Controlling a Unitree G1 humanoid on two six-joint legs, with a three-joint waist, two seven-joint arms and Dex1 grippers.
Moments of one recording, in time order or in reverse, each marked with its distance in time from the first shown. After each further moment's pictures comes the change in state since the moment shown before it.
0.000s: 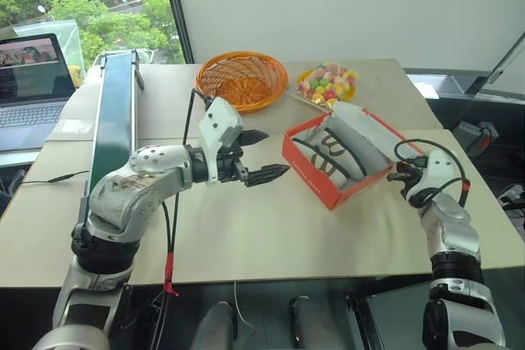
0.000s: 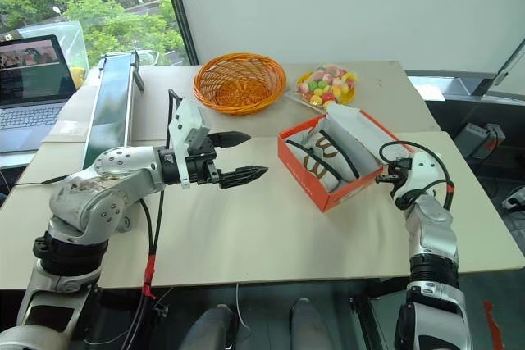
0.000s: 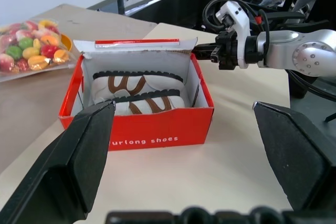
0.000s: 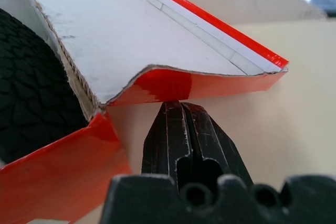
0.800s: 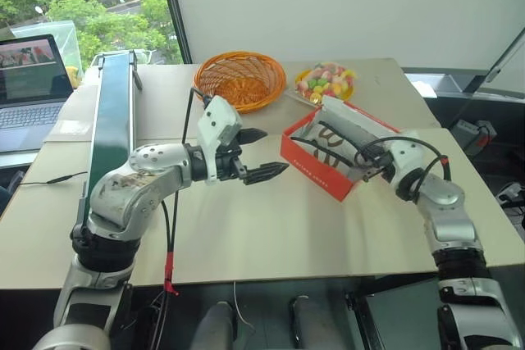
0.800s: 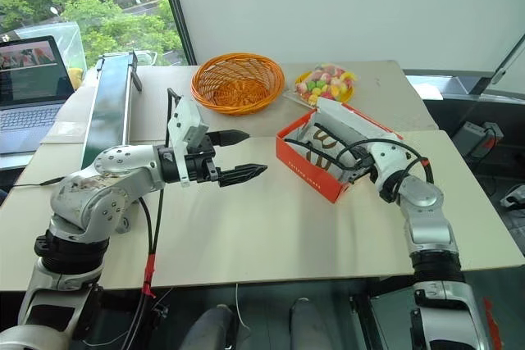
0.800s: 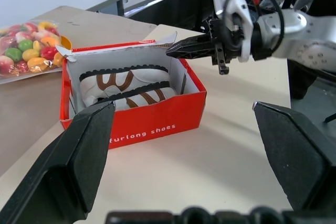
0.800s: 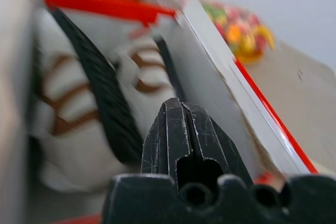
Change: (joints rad) left arm -0.003 -0.004 0.001 0.027 0.016 -0.023 -0.019; right arm -0.041 -0.146 0.247 -0.168 -0.141 -0.054 0.220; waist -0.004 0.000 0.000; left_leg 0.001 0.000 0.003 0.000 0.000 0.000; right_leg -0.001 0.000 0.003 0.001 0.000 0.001
